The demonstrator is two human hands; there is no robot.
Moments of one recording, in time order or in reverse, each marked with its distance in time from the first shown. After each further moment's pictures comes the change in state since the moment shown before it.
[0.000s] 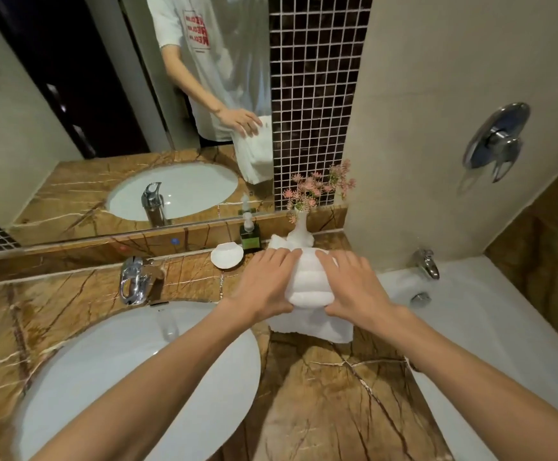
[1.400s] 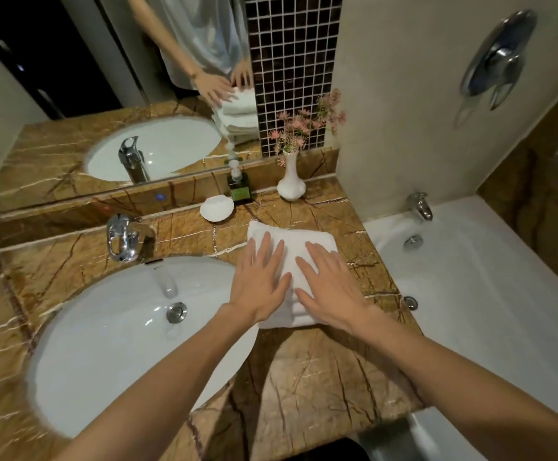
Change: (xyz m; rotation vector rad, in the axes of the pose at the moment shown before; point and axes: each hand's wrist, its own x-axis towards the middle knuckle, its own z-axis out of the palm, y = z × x) left_hand -0.079 0.022 0.093 -0.115 -0.145 -0.213; right_hand -0.062 -0.055 0.095 0.163 0.040 -0.022
